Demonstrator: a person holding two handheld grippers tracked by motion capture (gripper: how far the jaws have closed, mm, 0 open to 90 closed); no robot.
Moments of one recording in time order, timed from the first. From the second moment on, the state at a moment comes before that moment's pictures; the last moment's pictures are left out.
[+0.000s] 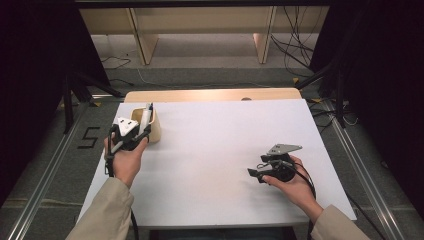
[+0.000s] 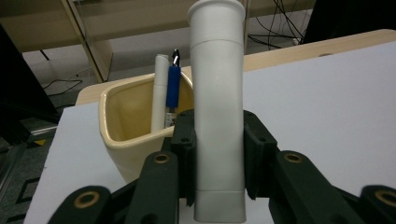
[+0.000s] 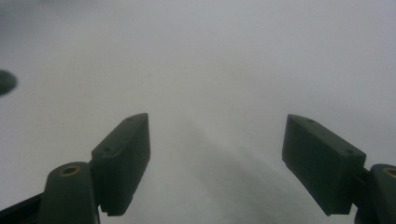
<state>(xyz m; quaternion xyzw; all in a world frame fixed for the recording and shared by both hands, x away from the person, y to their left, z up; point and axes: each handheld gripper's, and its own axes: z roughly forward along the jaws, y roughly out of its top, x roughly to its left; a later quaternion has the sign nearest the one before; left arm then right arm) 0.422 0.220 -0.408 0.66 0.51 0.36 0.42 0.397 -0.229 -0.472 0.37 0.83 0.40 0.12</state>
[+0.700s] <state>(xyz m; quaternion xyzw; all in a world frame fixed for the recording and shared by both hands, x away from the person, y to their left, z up) 0.466 0.238 -0.401 0.64 0.54 0.37 0.40 0.398 -0.229 -0.473 0.37 0.83 0.40 0.12</state>
